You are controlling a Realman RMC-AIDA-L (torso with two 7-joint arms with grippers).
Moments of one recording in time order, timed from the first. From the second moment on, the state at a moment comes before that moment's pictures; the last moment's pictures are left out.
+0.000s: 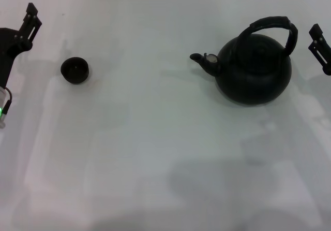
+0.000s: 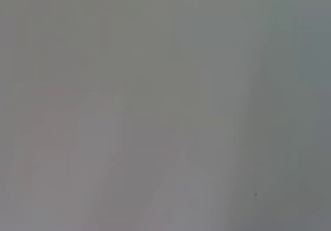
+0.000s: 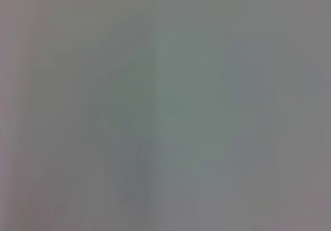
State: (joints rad) left arm -0.42 -2.08 2.83 0.19 -1.43 1.28 -0.21; right arm 0.22 2.02 -2.44 -0.25 0.78 -1.37 0.13
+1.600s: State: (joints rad) left arm -0.79 -2.06 2.85 -0.43 -0.74 1.17 -1.22; right arm 0.22 2.02 -2.44 -0.25 0.79 -1.37 0.13
